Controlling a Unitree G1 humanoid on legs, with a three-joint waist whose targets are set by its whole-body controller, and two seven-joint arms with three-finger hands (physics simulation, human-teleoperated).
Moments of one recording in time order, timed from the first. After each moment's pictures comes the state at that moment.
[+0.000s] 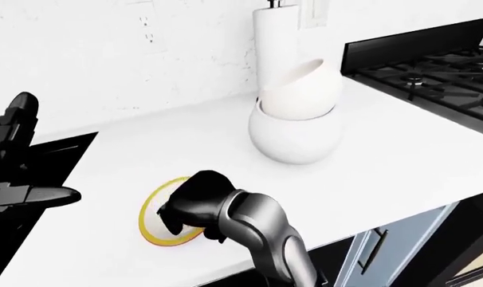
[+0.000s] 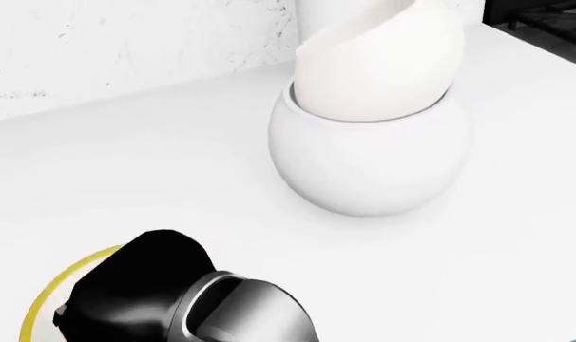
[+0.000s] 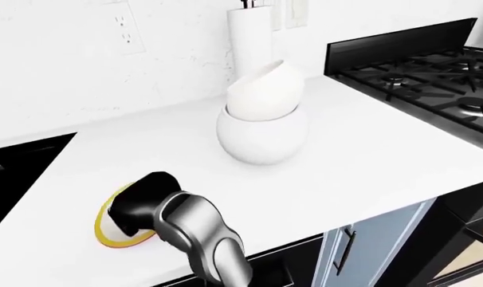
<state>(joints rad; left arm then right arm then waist) -0.10 0.60 0.90 -0.78 -0.97 0.90 0.03 -0.36 0.32 0.44 -0.21 -1.34 -0.22 1.03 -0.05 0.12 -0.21</state>
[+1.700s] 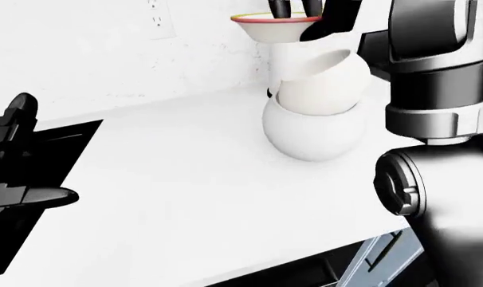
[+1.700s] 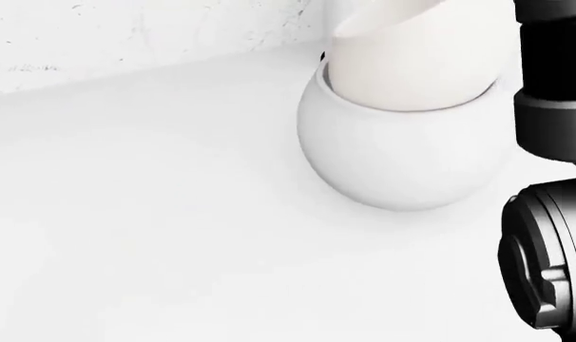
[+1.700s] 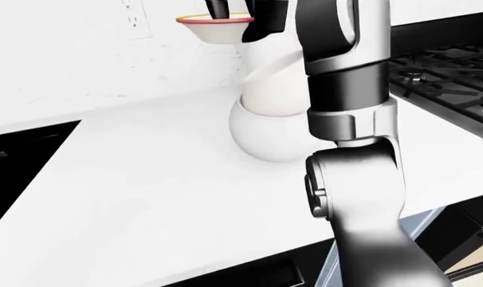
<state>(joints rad) -0.10 0.60 0.91 -0.78 -1.00 0.91 0.04 -1.53 -0.34 -0.02 0.45 -0.89 0.03 1.04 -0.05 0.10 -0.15</state>
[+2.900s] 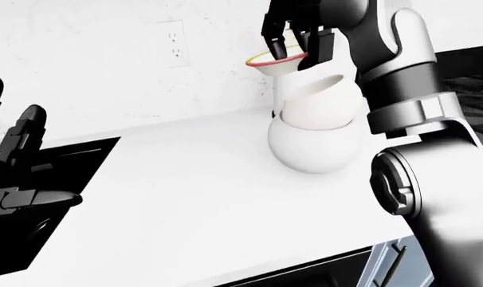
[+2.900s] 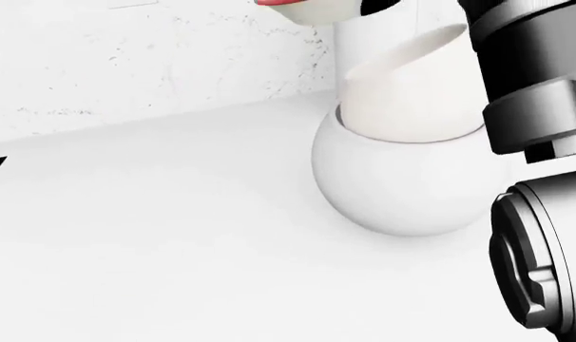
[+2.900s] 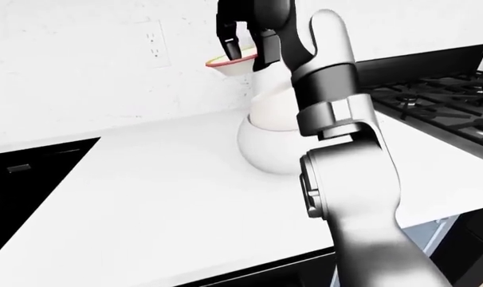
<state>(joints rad) -0.08 0.54 0.88 -0.72 -0.86 0.86 -0.09 -1.56 -0.32 0.03 0.88 -1.09 -0.21 0.83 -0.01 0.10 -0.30</state>
